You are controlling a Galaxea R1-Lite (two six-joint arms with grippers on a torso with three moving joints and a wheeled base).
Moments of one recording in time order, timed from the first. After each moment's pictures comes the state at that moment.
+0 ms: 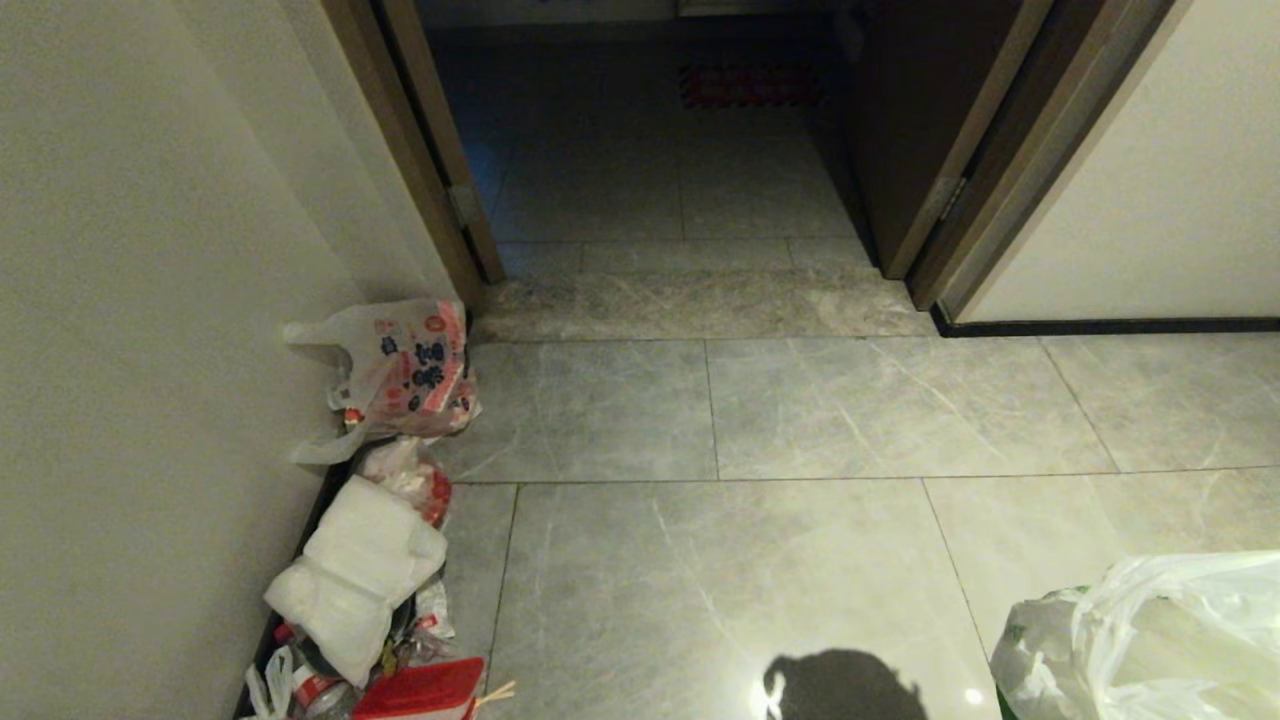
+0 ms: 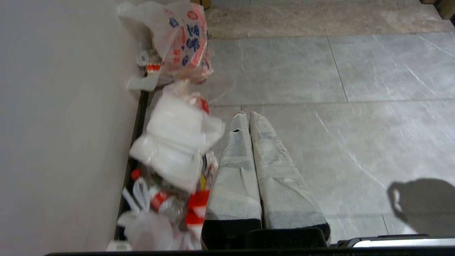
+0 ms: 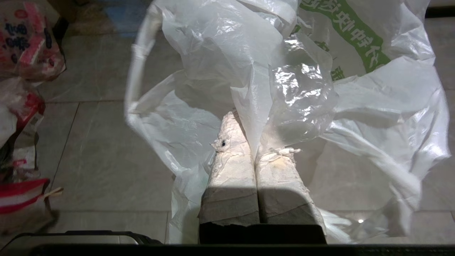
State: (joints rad) left arm 0.00 0.00 0.00 0.00 0.00 0.00; right arm 0.01 0.00 -0.01 0.01 0.00 0.02
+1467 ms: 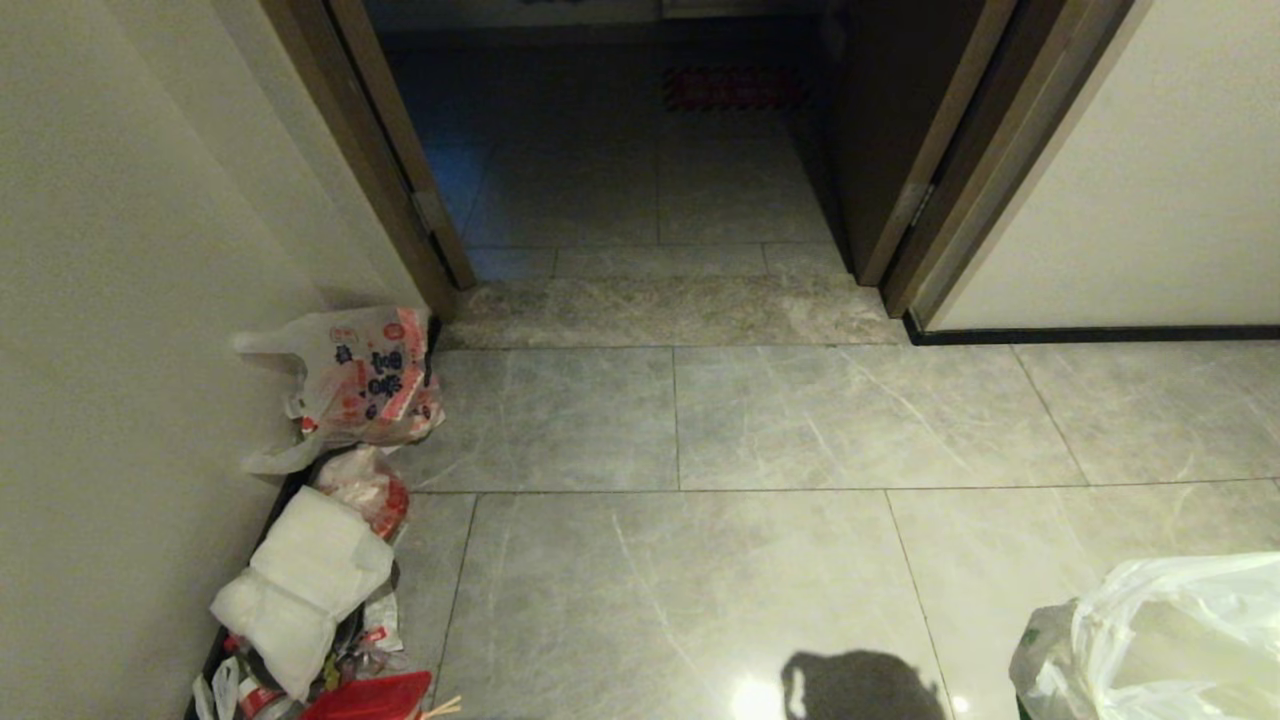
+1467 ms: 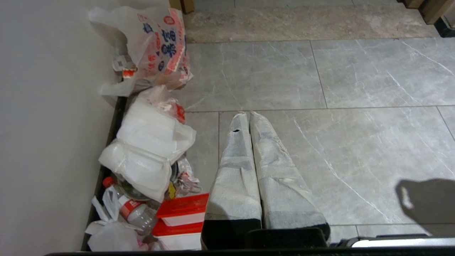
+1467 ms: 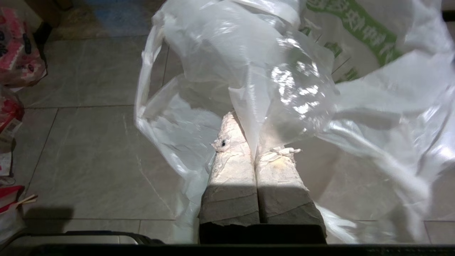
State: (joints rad) left arm 0.00 0.00 0.00 0.00 0.00 0.00; right arm 0.01 0.00 -0.01 0.01 0.00 0.02
